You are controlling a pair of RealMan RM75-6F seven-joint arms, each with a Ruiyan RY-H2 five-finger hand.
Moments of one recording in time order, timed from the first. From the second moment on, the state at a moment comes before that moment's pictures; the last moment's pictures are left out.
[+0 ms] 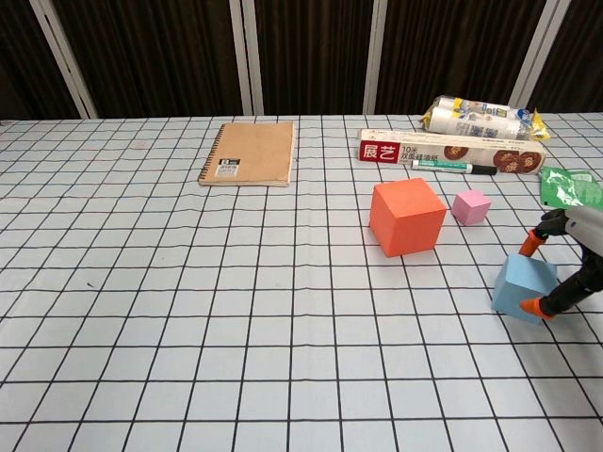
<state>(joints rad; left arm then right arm) -0.11 -1.13 -0.06 -1.61 1.38 1.41 0.16 0.42 -1.69 0.24 -1.83 -0.67 1.50 -0.72</state>
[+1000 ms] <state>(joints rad) -0.12 -1.12 -0.05 -1.62 1.38 1.41 0.16 0.43 -1.65 0.21 -1.87 -0.74 1.51 -0.76</state>
